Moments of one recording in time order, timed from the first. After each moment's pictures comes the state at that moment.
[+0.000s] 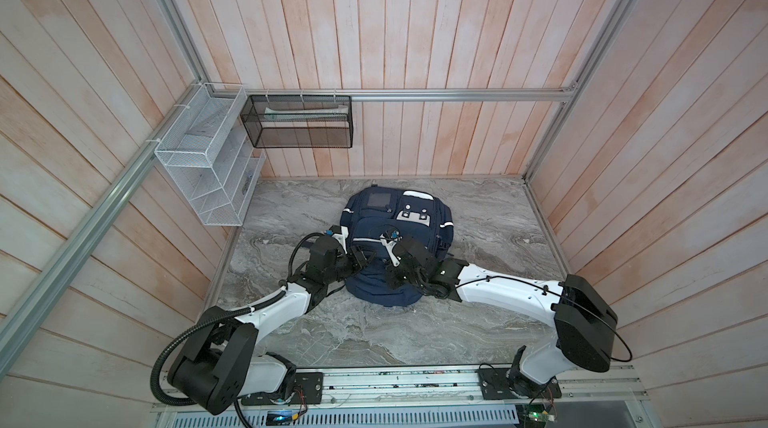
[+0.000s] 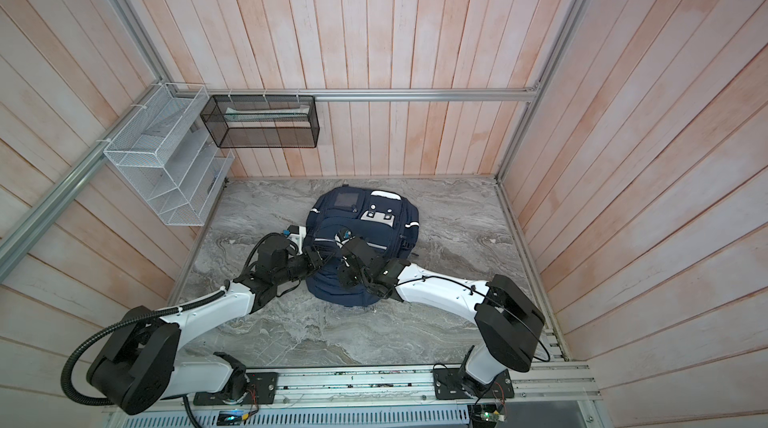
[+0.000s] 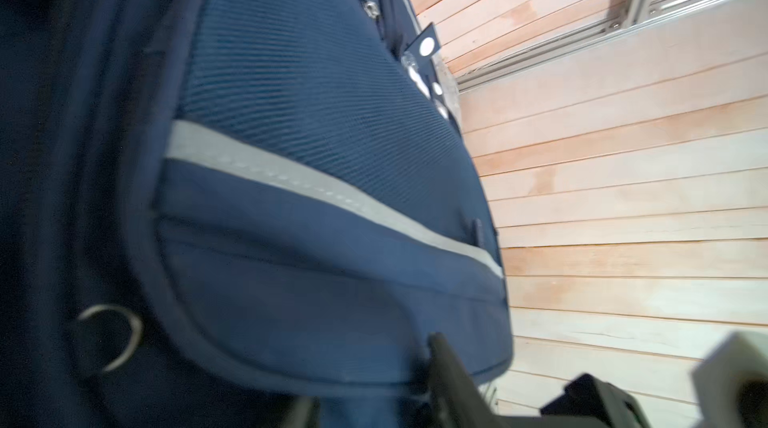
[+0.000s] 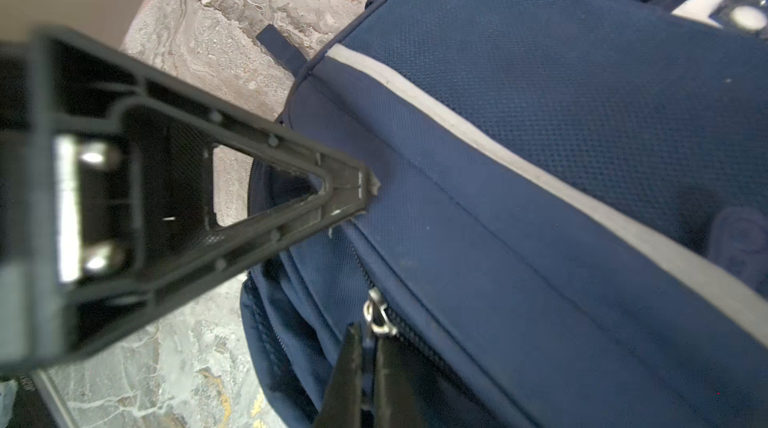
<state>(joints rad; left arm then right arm) -0.46 1.37 0.58 0.31 0.38 -0.95 0.99 1.57 1.02 -0.20 0.12 0.40</state>
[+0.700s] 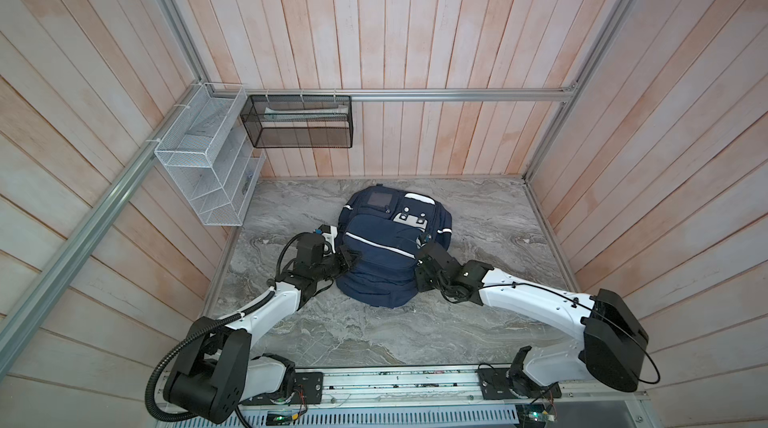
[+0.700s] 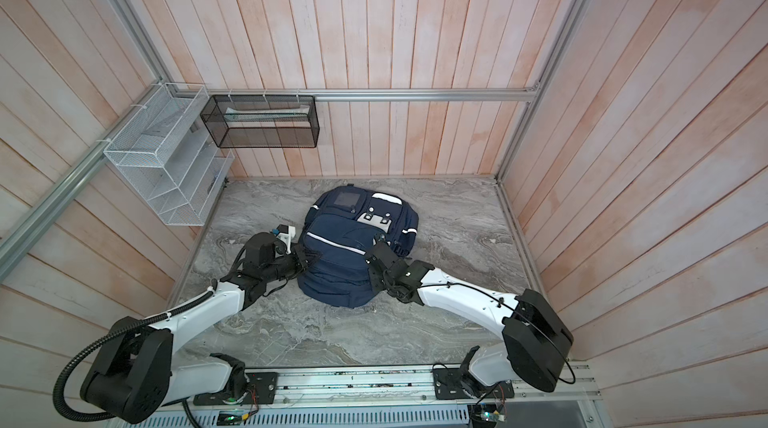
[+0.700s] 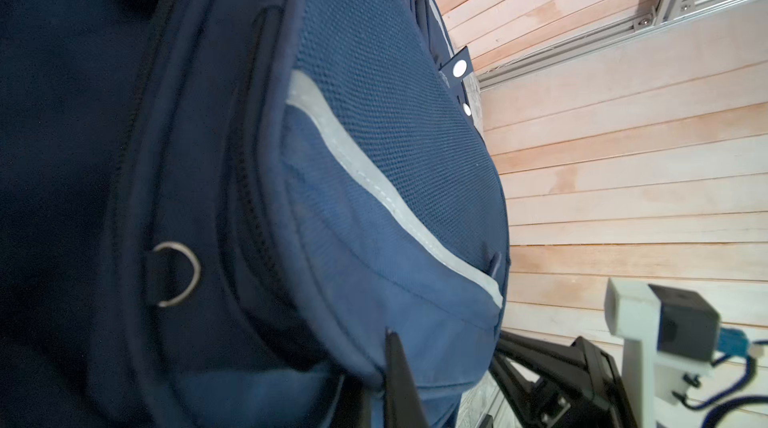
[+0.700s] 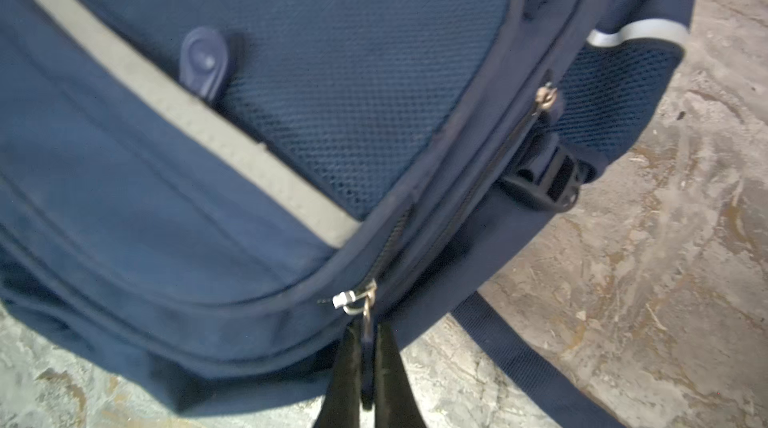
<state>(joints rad) -0.32 1.29 0.57 0.17 0.48 -0.84 0.87 1.40 0.90 -0.45 0.27 0.52</state>
